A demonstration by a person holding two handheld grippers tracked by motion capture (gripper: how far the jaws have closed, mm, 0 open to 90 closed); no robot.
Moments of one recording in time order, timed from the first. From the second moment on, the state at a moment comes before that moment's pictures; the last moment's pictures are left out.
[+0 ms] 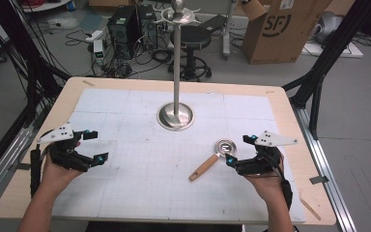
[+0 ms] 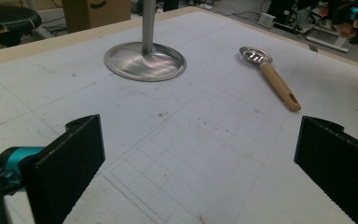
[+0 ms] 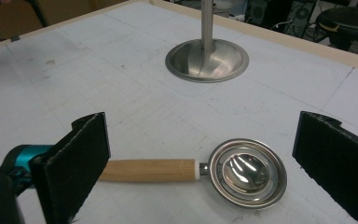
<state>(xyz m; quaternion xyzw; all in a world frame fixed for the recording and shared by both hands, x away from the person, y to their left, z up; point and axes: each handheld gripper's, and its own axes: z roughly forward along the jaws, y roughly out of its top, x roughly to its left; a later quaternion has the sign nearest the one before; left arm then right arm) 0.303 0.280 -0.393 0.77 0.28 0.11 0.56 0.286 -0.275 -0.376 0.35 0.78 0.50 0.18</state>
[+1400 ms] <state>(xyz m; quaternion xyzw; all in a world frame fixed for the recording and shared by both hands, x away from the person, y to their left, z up) 0.306 0.270 -0.396 0.78 0.27 0.11 0.55 0.284 -0.245 -0.394 0.27 0.85 0.44 0.07</state>
